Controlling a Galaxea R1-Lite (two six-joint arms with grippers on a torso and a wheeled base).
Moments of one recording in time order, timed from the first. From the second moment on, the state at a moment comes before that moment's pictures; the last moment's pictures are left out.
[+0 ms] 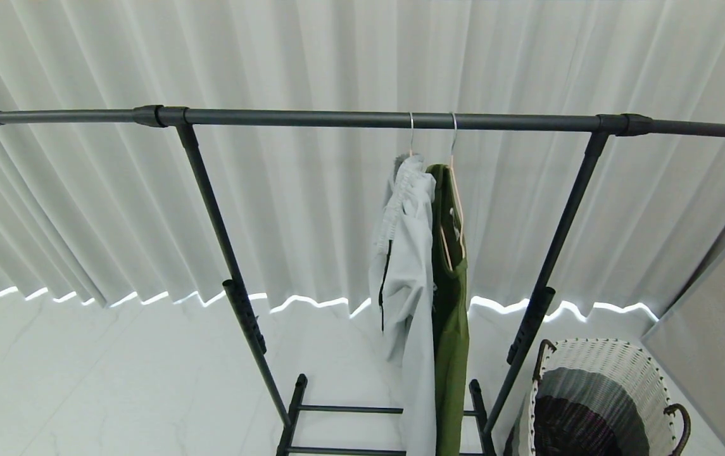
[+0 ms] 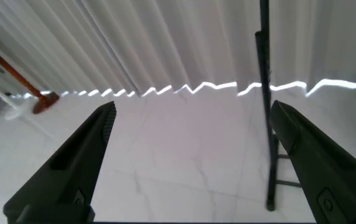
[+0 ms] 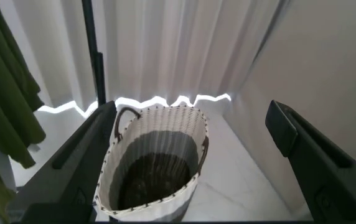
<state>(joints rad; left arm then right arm) 0.10 0.09 -0.01 -0.05 0.16 0.29 -0.01 0.00 -0.01 -0.04 -0.19 -0.08</state>
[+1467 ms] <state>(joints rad) 0.01 0.00 0.00 -0.02 0.06 0.04 -0.01 0.00 0.00 0.02 -0.01 -0.04</state>
